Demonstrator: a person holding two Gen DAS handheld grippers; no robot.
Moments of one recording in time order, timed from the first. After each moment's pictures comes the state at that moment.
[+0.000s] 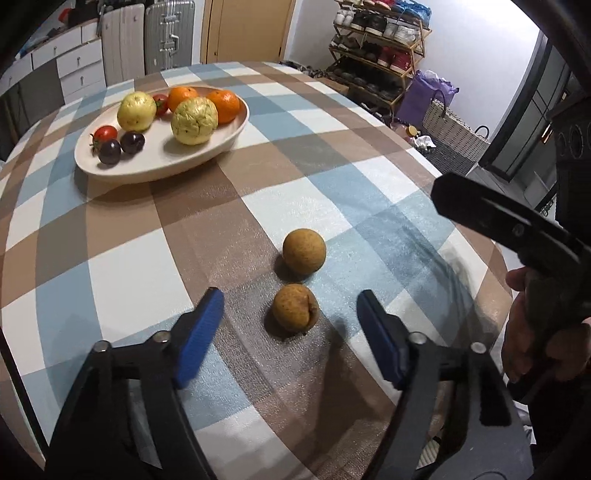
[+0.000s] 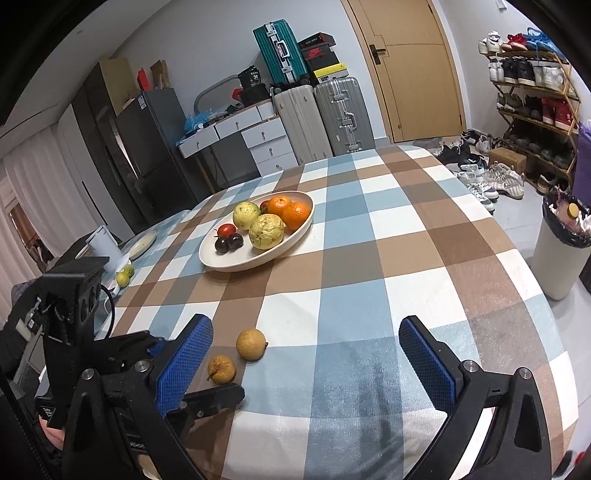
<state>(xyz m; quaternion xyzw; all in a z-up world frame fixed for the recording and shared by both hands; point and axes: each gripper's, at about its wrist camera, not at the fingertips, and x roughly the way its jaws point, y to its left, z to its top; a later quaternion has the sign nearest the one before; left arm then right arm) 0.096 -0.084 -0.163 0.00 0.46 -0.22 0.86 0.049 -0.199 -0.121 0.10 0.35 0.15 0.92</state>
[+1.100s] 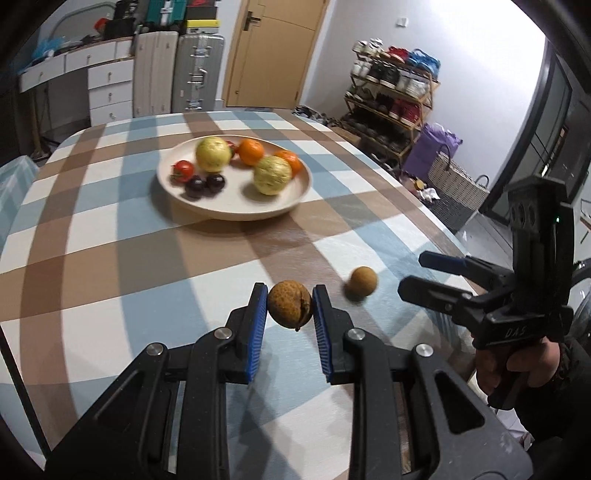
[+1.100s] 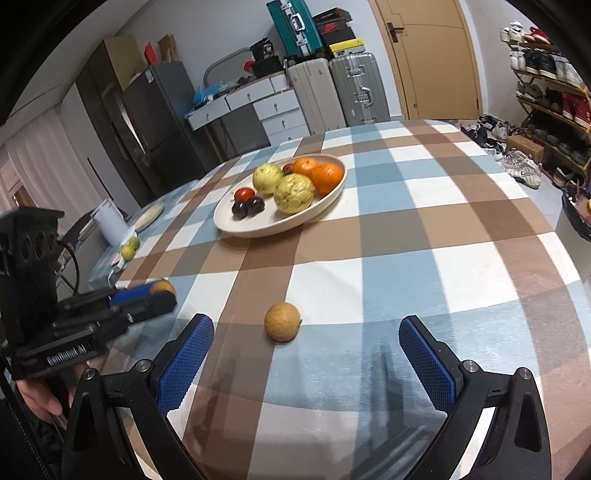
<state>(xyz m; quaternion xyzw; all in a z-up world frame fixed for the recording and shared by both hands) 0.072 0.016 -0.123 -0.05 0.39 -0.20 0.90 0.059 -0.156 -0.143 0.08 0.39 0.18 0.90</state>
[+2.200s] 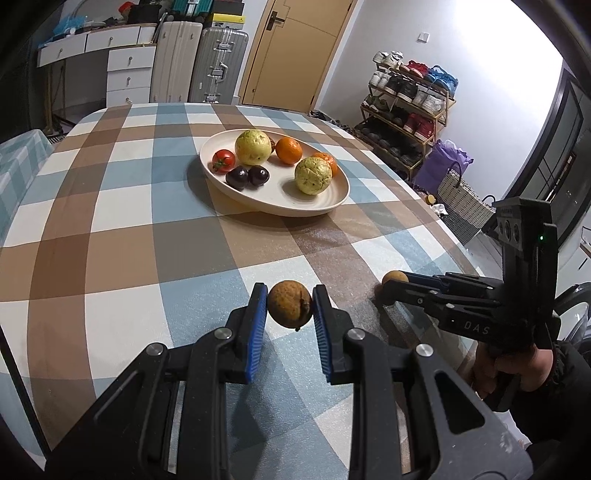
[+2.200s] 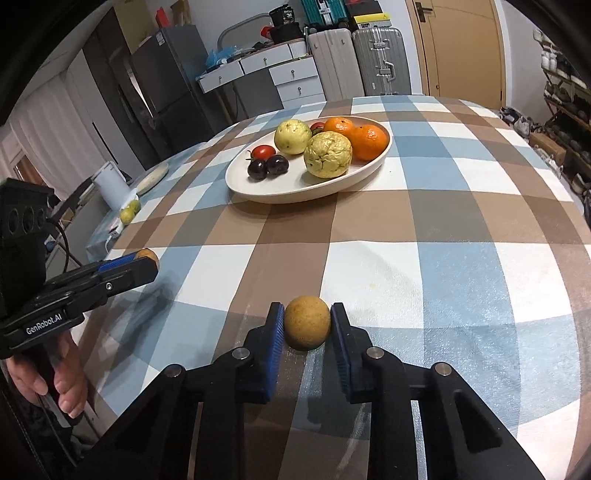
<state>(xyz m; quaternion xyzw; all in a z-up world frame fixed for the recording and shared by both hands) 0.077 0.053 -0.137 -0.09 0.39 -0.18 0.90 0.085 -0.116 -0.166 0.04 0.44 0.20 0.87</state>
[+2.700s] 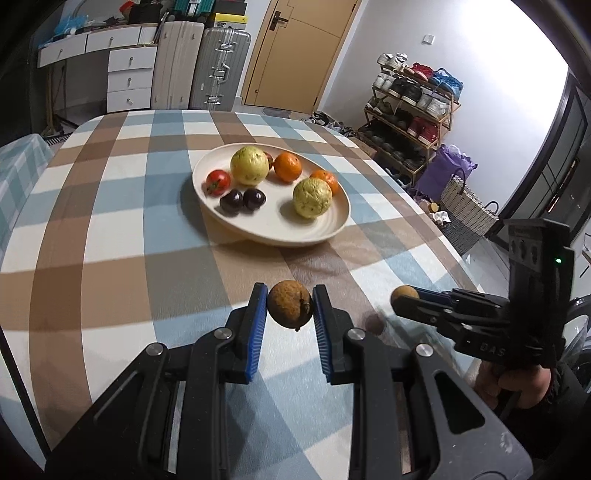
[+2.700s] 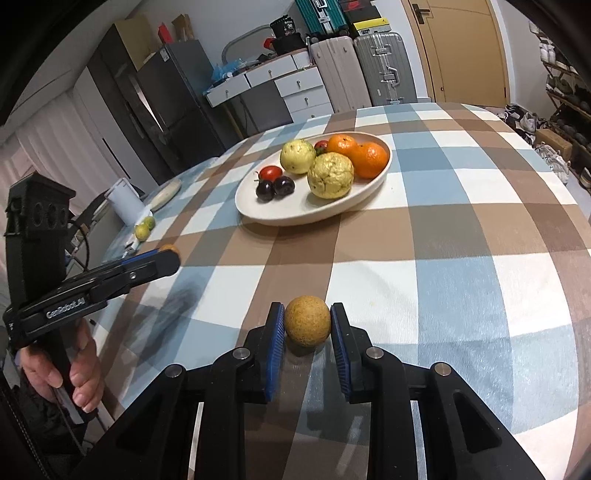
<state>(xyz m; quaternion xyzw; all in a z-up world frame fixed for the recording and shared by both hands) 0.108 0.042 -0.118 -0.10 0.39 -0.18 0.90 0.091 -0.127 -0.152 0.08 0.43 0.22 0.87</state>
